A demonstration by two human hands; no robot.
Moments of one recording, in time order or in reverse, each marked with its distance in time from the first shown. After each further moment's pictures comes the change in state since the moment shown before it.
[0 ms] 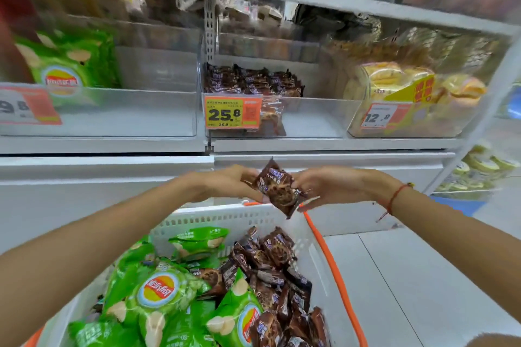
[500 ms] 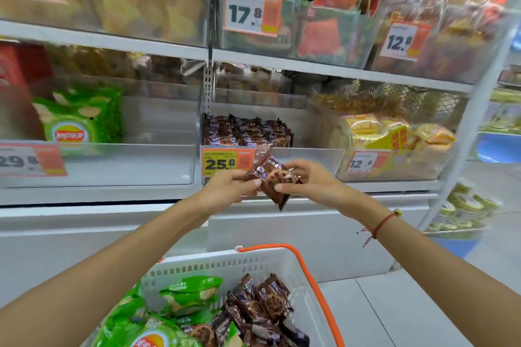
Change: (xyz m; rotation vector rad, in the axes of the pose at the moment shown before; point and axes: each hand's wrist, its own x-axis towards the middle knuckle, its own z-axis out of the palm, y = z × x) left_hand -0.011 0.048 -0.025 -0.270 0.420 0.138; right_hand -0.012 -0.058 0.007 -0.342 0.658 -0.374
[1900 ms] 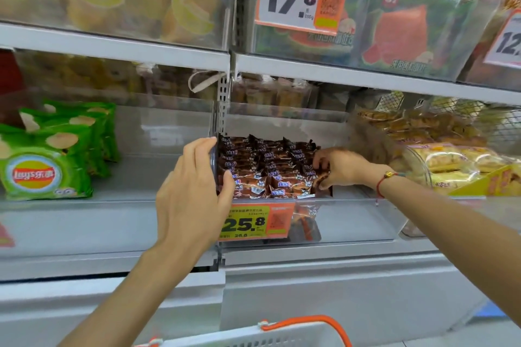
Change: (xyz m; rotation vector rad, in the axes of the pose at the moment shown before) left_hand 0.071 -0.014 -0.073 0.811 0.834 0.330; right_hand 0.214 0.024 -0.055 -0.964 -0.017 -0.063
